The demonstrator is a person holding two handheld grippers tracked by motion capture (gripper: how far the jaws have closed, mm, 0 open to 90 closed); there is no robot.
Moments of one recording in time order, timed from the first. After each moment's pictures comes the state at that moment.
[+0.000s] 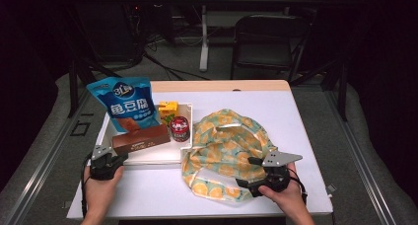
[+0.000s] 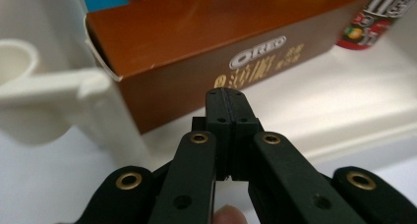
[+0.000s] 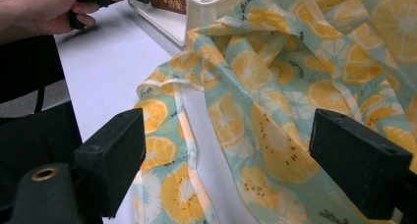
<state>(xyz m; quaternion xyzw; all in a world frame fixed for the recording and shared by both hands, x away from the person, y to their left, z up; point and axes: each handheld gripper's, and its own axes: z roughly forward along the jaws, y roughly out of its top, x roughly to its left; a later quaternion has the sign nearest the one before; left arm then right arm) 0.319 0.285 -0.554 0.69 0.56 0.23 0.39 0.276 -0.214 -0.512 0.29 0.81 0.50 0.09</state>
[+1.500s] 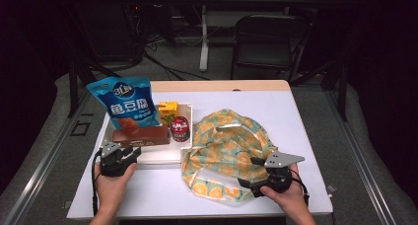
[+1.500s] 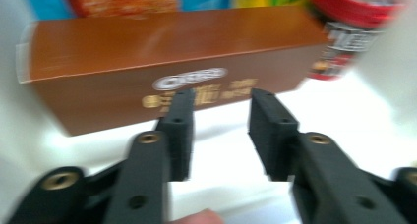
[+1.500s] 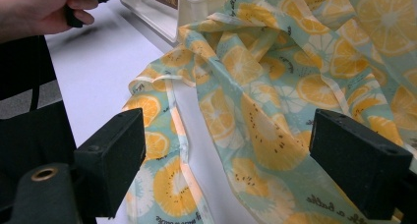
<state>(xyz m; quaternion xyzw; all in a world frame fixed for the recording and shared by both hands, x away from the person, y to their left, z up) 0.313 0.260 -0.541 0.69 0.54 0.22 0.44 0.274 -0.219 -0.514 0.30 0.81 0.49 0.10</state>
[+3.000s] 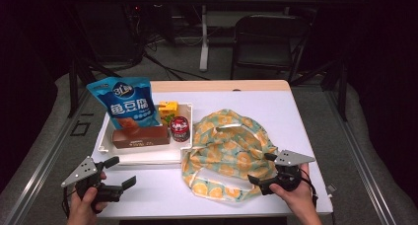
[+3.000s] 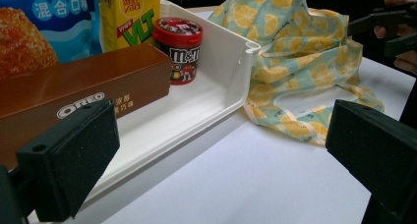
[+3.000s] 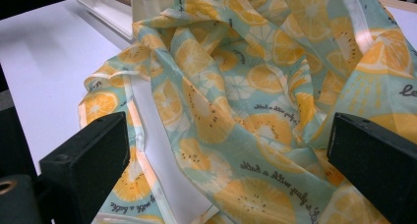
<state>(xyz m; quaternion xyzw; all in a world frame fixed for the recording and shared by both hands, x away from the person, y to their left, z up) 0.253 0.296 -0.518 0.74 0.36 0.15 0.55 0.276 -0.243 -0.516 0.34 0.80 0.48 0.15</state>
